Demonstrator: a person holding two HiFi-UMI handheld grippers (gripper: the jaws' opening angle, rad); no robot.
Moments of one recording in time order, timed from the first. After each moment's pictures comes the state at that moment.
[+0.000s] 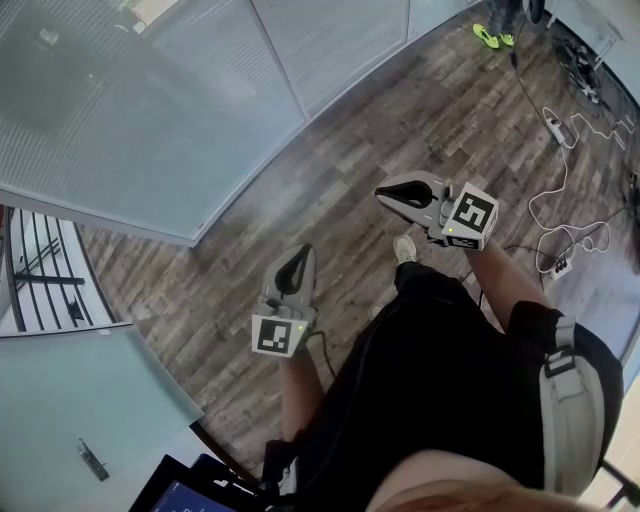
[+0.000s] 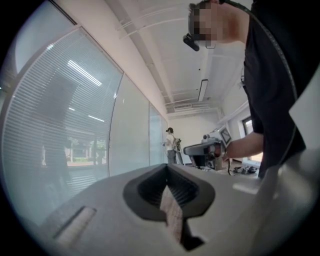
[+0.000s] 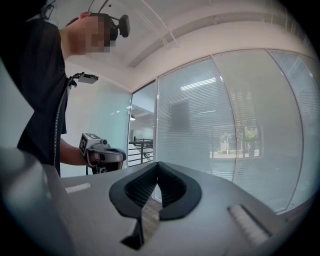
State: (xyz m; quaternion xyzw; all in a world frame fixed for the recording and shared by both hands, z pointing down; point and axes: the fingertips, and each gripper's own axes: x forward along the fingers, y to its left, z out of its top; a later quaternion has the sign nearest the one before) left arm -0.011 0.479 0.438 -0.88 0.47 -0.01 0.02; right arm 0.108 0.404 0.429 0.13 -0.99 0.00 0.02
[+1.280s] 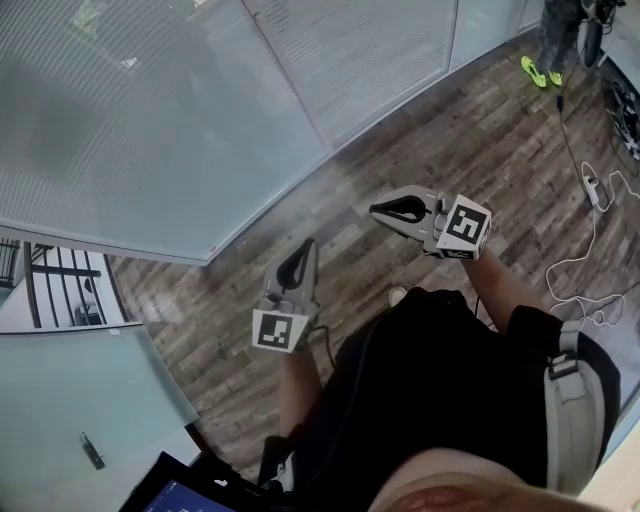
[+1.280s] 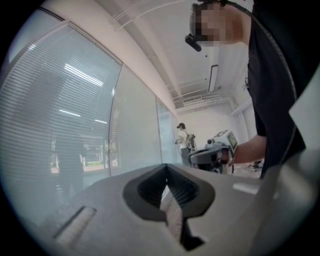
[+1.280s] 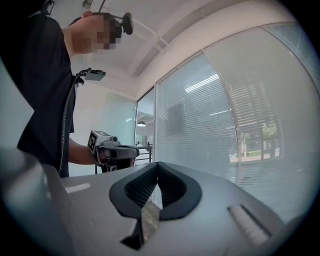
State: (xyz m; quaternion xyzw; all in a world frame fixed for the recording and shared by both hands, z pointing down) left arm 0.046 0.238 0.423 -0.85 0.53 -0.03 0.04; right arm 0.137 0.185 0.431 0.03 -1.00 0.01 -0.02
